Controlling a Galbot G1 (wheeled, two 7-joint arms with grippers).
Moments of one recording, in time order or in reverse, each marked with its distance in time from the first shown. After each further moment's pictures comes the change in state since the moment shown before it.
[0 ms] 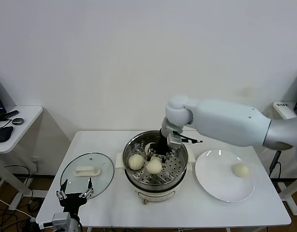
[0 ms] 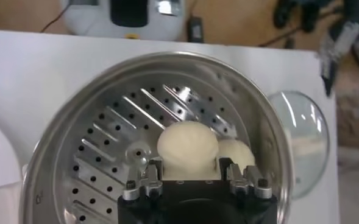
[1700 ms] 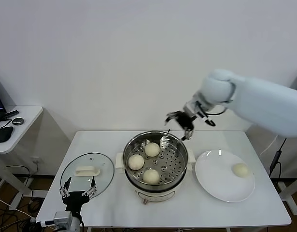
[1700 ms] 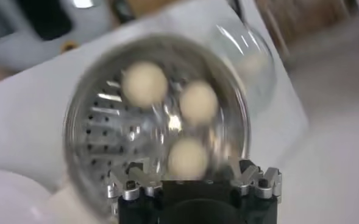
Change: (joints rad) left arm -0.003 0.025 0.021 -0.004 -0.019 0.001 0.007; right arm 0.134 -0.326 0.112 0.044 0.279 -0.886 -0.052
